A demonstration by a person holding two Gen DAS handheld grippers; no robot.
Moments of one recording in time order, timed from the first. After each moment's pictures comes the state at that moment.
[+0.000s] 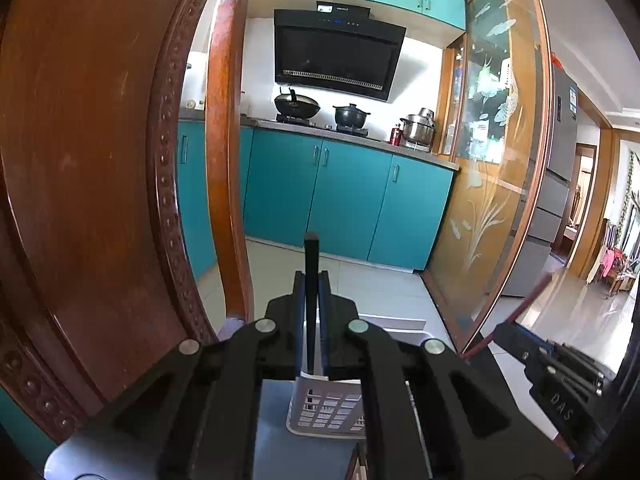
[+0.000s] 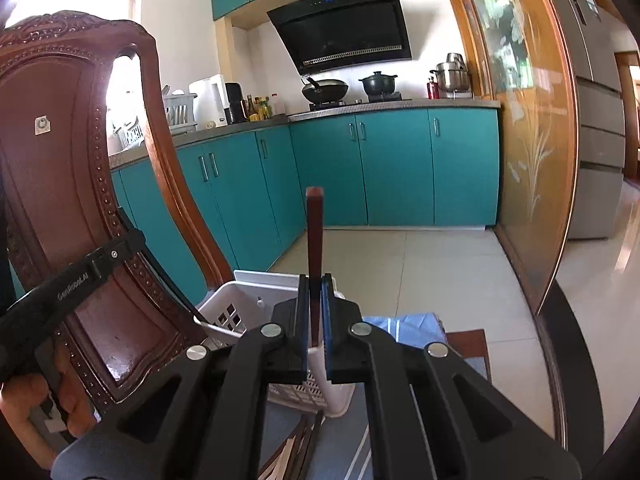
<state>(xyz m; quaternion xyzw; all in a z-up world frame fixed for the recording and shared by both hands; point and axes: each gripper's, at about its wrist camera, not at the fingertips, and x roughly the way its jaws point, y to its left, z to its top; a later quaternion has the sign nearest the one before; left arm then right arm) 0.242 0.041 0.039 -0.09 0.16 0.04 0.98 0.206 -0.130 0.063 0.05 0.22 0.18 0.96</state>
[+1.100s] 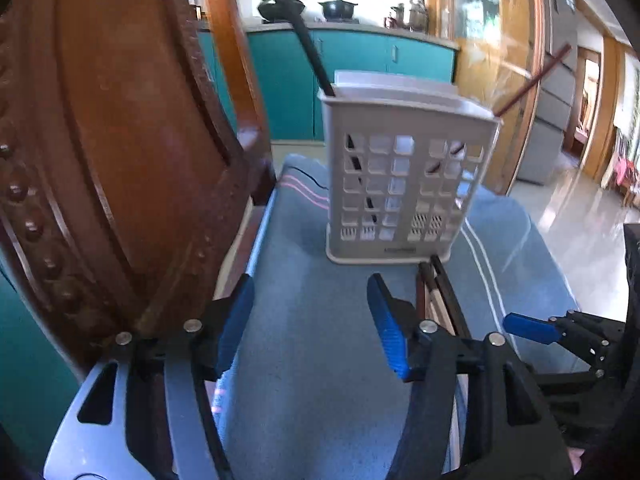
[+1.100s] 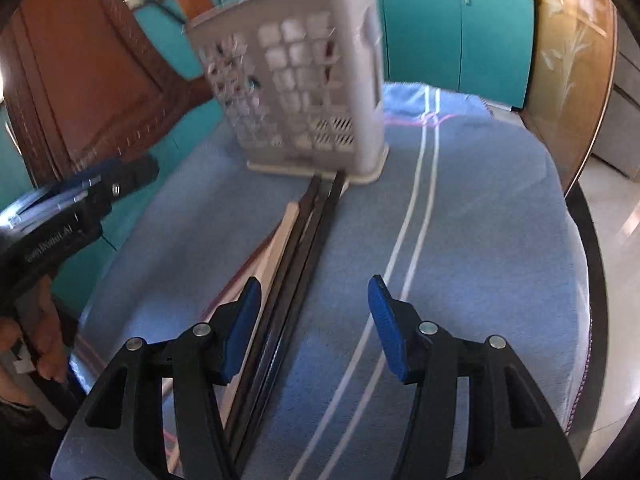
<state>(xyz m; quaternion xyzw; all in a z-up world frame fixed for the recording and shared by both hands) 0.206 0.032 -0.101 0.00 0.33 0.04 0.94 0.172 -0.106 -0.103 -0.02 0.45 0.21 0.87</state>
